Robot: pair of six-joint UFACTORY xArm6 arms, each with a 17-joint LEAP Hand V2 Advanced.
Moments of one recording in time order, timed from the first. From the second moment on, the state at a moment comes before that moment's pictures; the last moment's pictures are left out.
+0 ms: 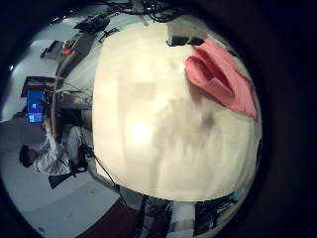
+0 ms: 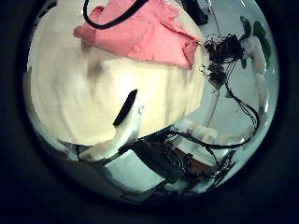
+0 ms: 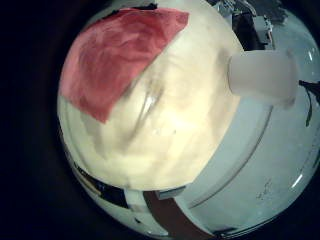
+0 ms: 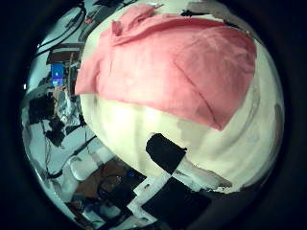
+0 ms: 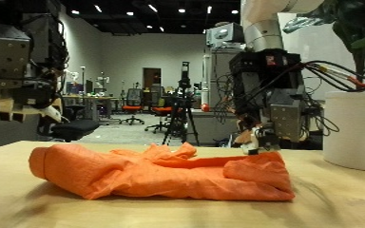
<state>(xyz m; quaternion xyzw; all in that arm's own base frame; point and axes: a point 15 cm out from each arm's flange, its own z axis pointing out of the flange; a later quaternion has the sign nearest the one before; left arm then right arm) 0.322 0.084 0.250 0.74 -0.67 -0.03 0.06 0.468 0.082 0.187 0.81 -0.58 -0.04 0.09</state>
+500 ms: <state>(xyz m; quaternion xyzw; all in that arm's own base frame) 0.317 0.086 0.248 0.74 -0.67 -0.04 0.06 0.467 0.070 0.142 0.79 -0.59 -0.04 0.15</state>
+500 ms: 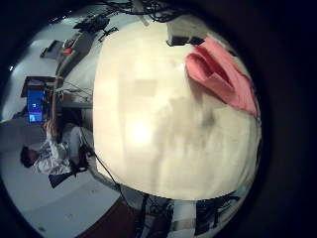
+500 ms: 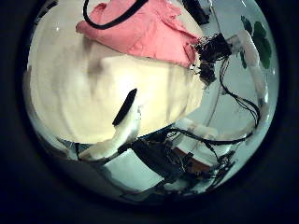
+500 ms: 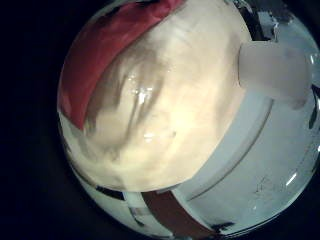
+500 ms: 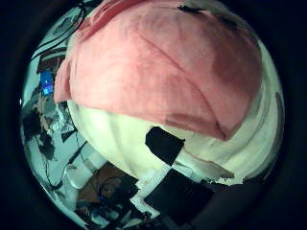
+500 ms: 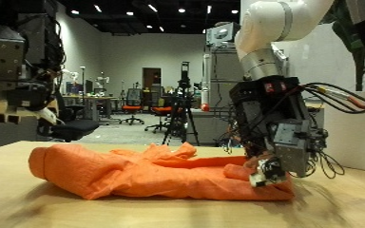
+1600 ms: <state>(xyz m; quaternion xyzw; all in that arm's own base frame) 0.315 0.087 0.248 0.74 -0.67 -0.04 0.06 0.479 0.066 0.156 0.78 -0.61 -0.02 0.13</state>
